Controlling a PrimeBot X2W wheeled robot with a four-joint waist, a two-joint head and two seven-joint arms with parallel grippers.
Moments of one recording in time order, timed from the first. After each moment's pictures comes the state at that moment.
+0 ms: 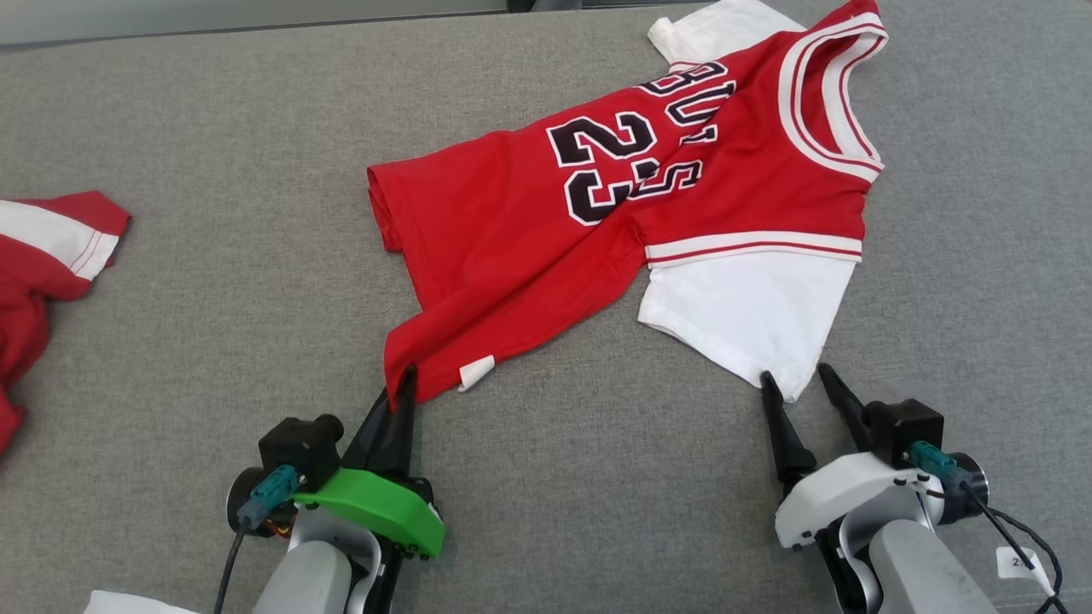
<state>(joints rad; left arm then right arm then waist) -0.25 0.05 -0.27 0.48 -0.38 -0.13 -0.26 -0.23 -0.05 0.10 0.53 0.18 0.13 -0.27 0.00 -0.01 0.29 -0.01</state>
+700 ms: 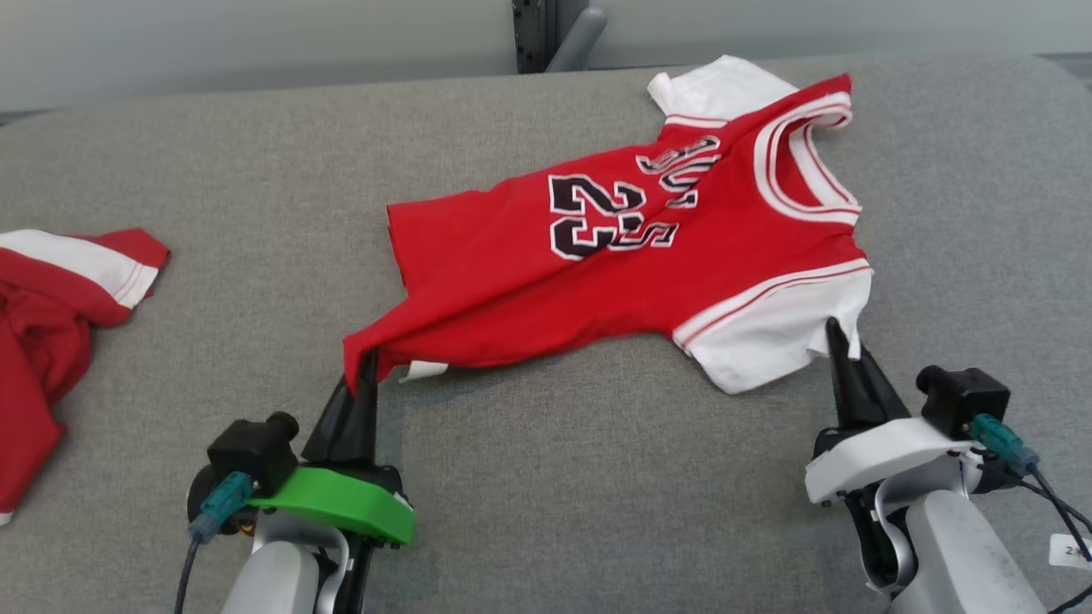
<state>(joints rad) -0.21 0.05 -0.20 0.37 -0.36 -0.13 -0.26 -0.24 -0.06 0.02 0.42 0.23 0.13 -0.26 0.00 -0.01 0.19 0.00</state>
